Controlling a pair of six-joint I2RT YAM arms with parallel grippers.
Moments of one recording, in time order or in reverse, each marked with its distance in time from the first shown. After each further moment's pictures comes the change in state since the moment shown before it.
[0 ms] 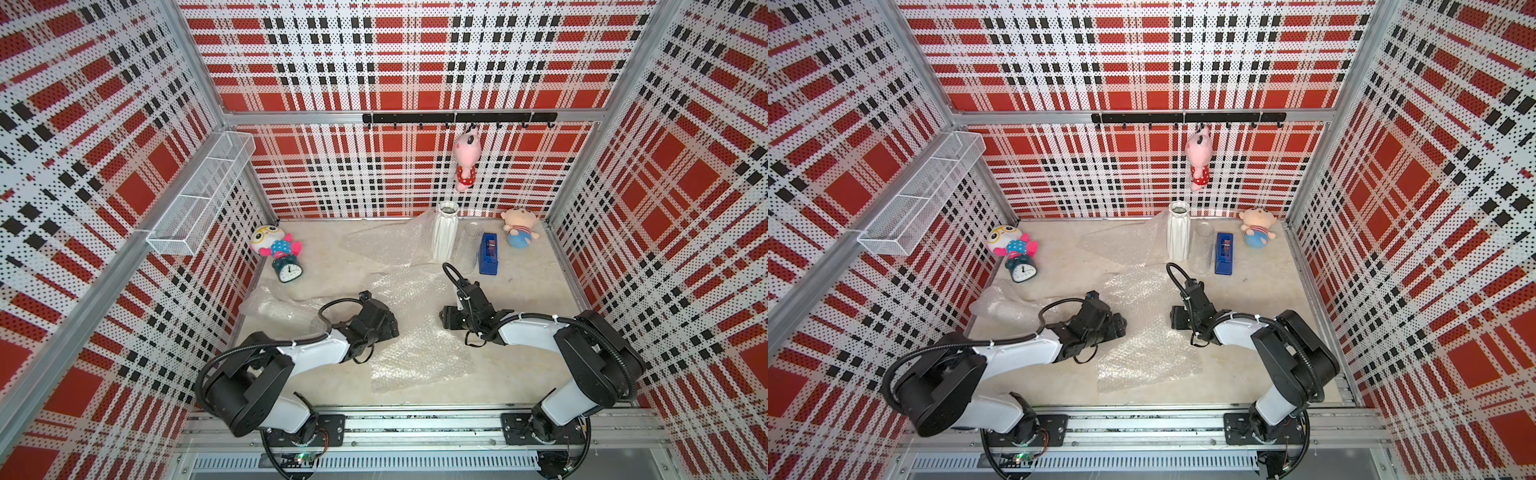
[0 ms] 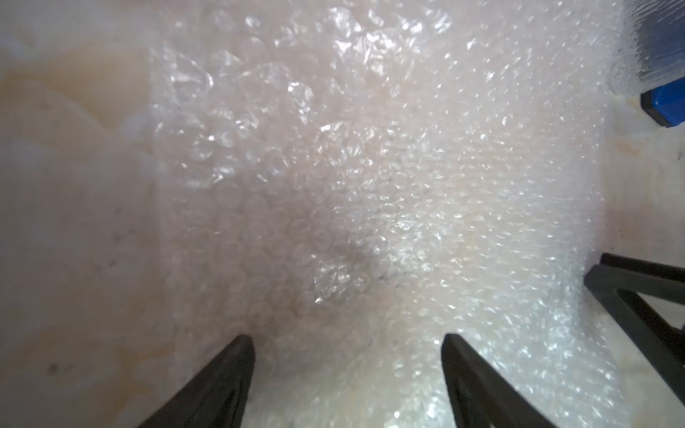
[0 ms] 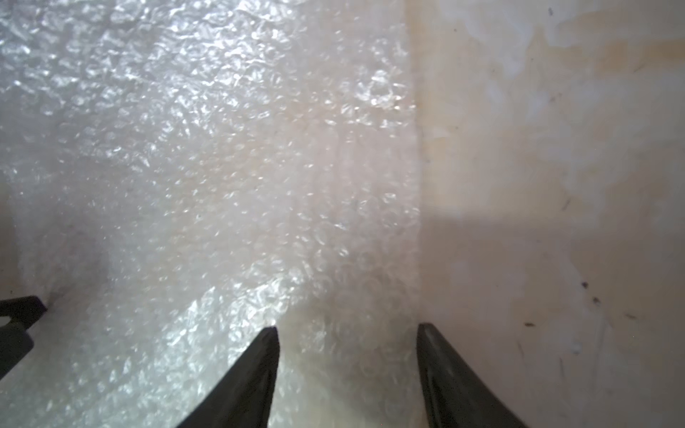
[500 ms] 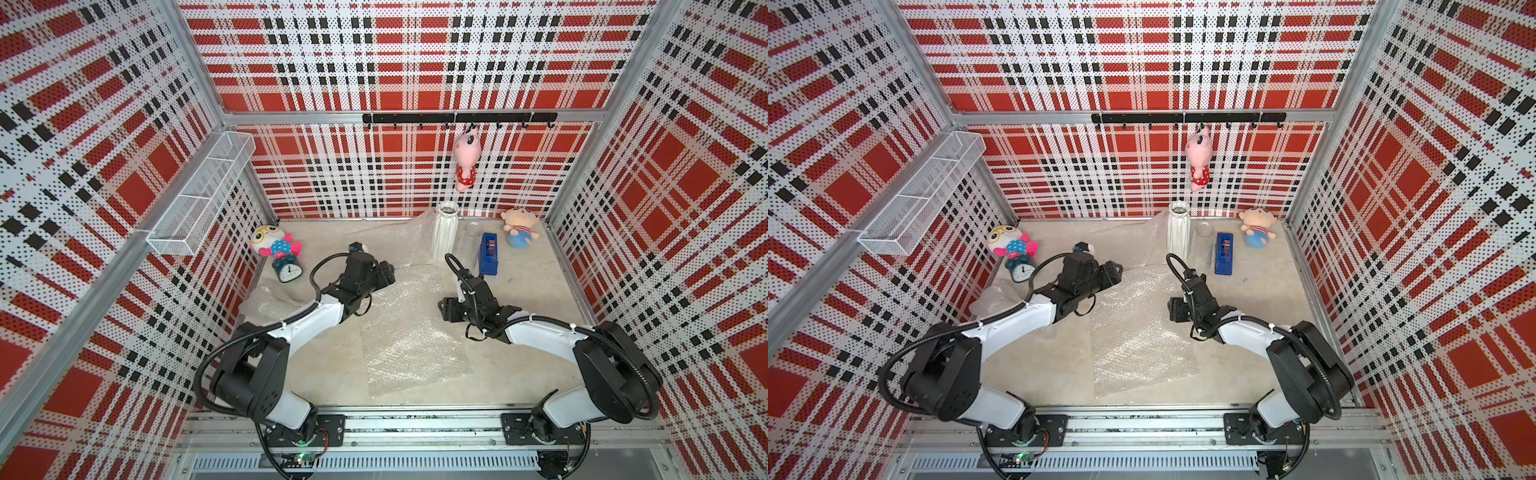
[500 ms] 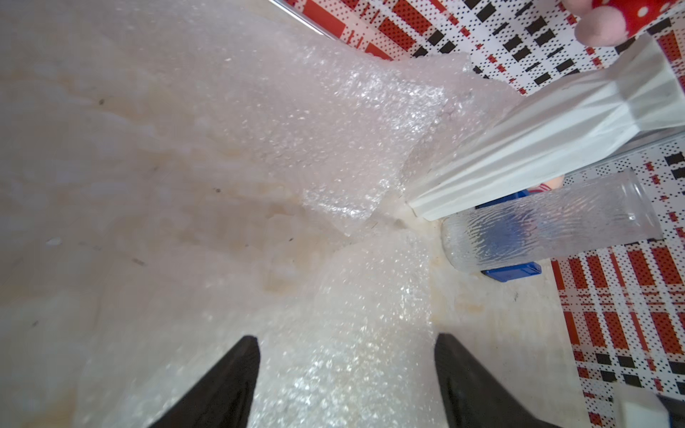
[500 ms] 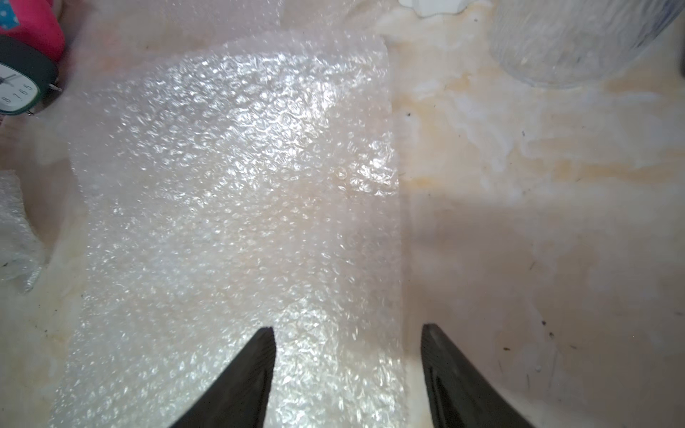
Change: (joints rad) left arm 0.206 0.175 0.409 0.051 0.105 0.137; right arm 0.000 -0.123 0.030 -0.037 0.036 -0.053
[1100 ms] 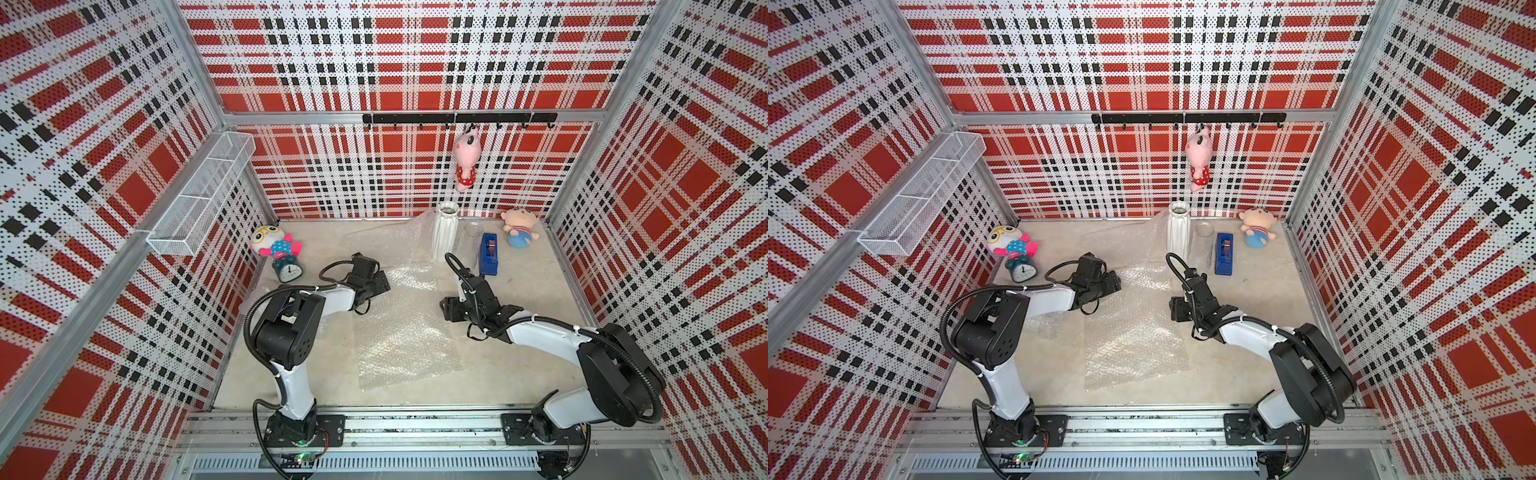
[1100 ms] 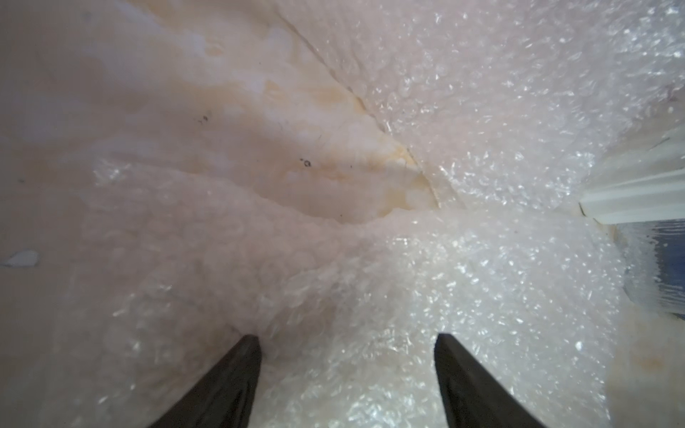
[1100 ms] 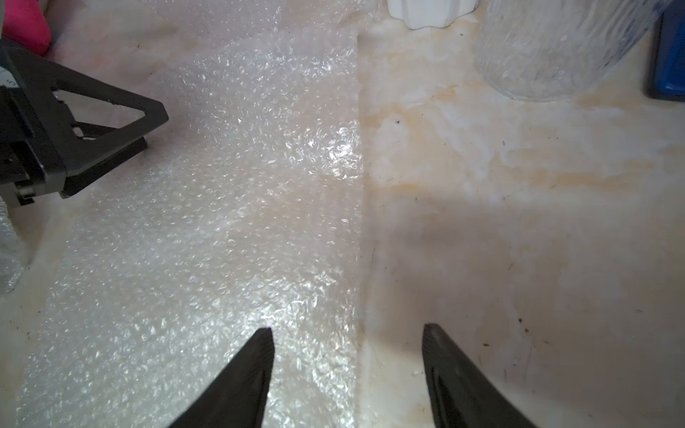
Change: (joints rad) left arm 0.076 0.291 0.044 0.021 -0.017 0.062; right arm -0.018 -0.013 0.024 -0.048 0.028 -0.045
